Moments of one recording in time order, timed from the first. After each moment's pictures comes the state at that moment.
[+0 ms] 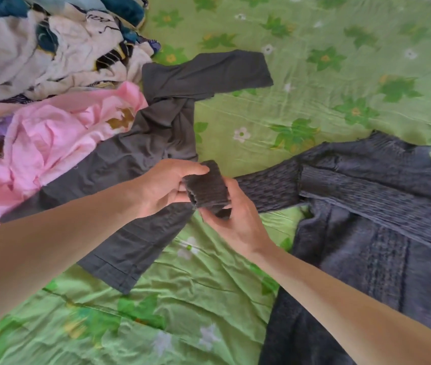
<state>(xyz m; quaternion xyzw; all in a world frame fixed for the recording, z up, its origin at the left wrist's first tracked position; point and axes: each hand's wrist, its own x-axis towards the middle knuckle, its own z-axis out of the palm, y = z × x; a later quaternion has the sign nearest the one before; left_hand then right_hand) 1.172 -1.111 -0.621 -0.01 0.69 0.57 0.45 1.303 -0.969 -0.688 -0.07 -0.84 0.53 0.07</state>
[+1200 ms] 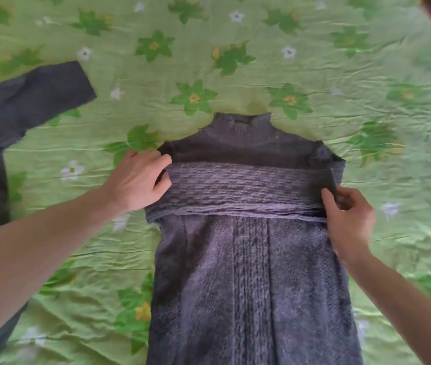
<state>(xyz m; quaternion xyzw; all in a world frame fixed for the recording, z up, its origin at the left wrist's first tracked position) 1.197 -0.805 -0.696 0.59 0.81 -0.01 0.05 1.557 -0.588 -0.730 -0.62 -0.64 0.36 0.29</state>
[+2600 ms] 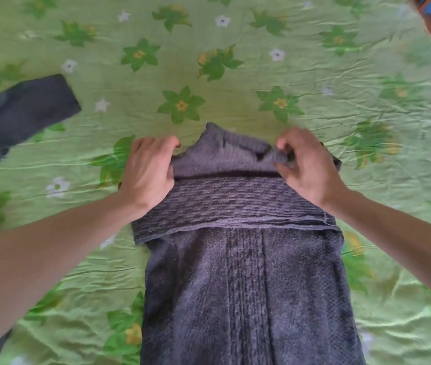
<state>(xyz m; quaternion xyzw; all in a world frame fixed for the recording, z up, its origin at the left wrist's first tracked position) 1.226 -0.747 -0.693 0.51 0.85 0.13 0.01 1.470 -0.530 -0.680 -0.21 -0.93 0.22 0.19</state>
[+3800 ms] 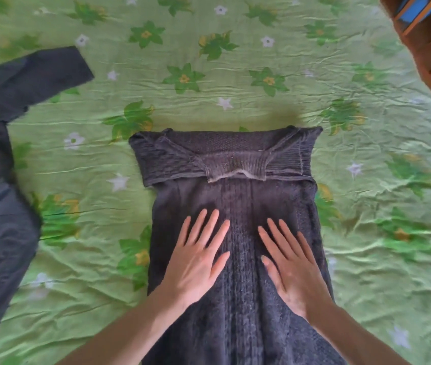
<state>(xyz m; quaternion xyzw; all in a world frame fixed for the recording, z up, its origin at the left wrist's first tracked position) 1.455 -0.913 -0.761 0.60 0.79 0.05 0.10 1.673 -0.764 -0.742 -0.29 -0.95 0.11 -0.05</state>
